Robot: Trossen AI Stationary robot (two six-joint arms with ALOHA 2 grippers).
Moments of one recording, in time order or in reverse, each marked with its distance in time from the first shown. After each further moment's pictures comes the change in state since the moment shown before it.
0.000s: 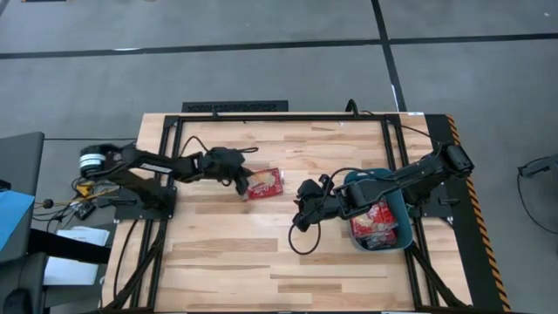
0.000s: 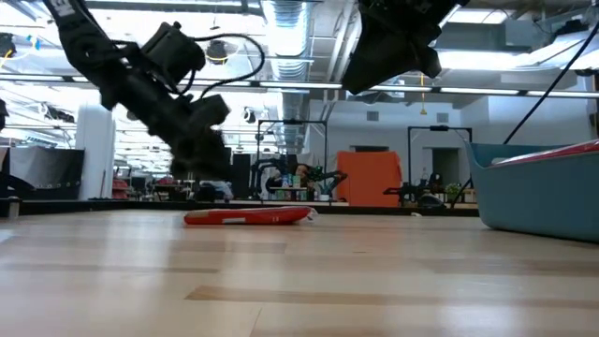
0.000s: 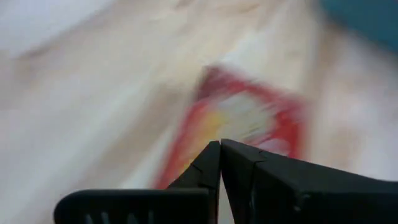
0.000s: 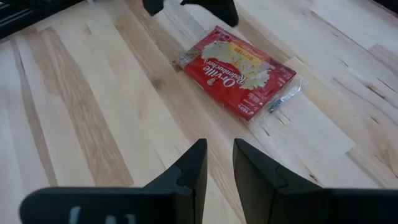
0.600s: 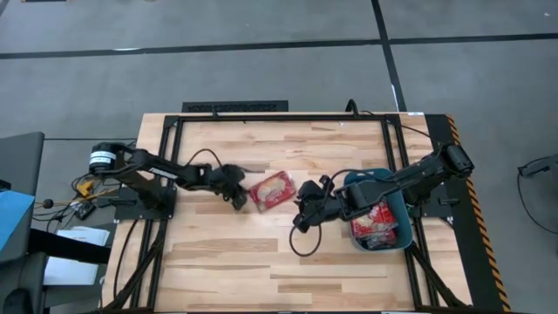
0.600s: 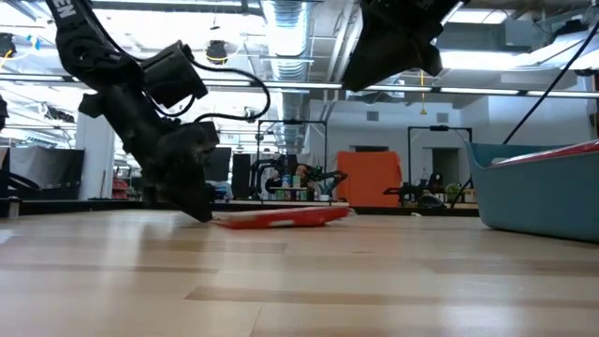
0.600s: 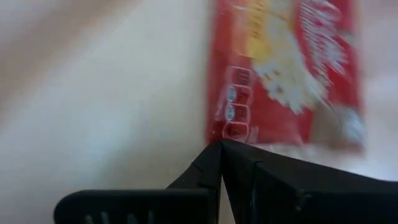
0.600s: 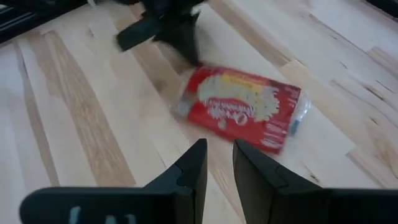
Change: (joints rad) left arm -0.162 0.120 -0.003 -0.186 0.080 -0.180; right arm 0.014 0.000 0.000 0.003 0.021 0.008
